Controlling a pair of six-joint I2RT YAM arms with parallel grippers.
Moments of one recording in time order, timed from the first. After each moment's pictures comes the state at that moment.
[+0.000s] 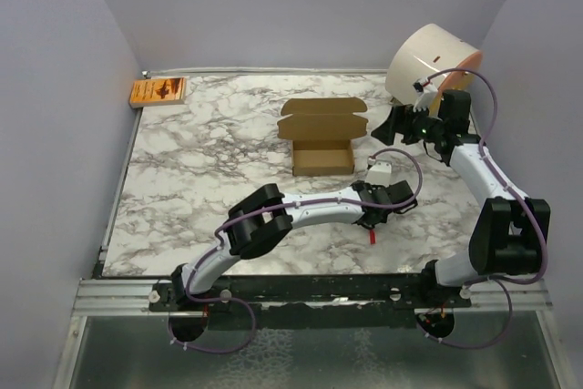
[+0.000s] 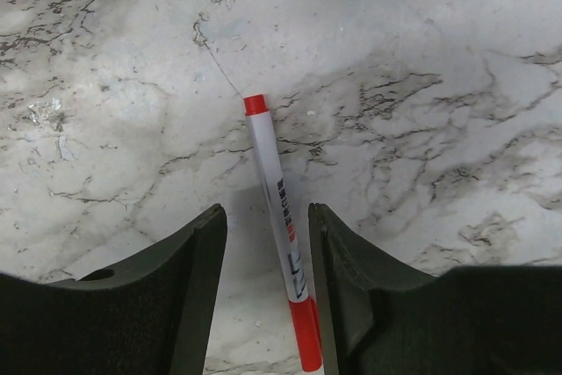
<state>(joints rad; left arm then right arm) -1.23 2.25 1.81 -0.65 -0.48 -0.95 -0.03 1.46 1.02 -0.13 -0.64 0.05</state>
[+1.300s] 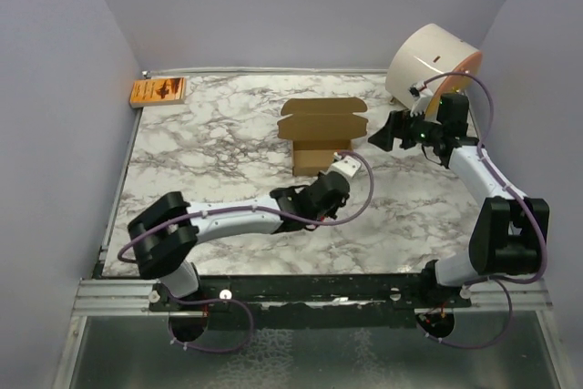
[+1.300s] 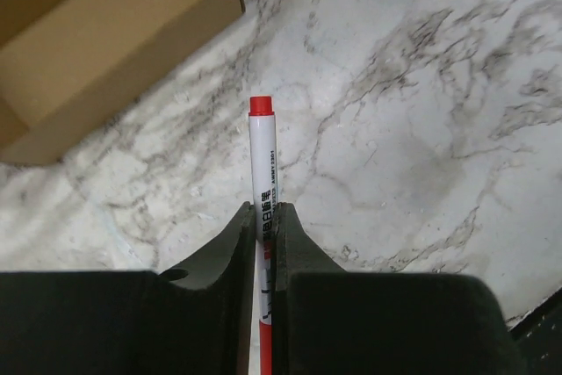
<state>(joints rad) -1.17 1.68 1.09 -0.17 -0.44 -0.41 -0.03 1.46 0.99 -0.12 -0.71 0.03</state>
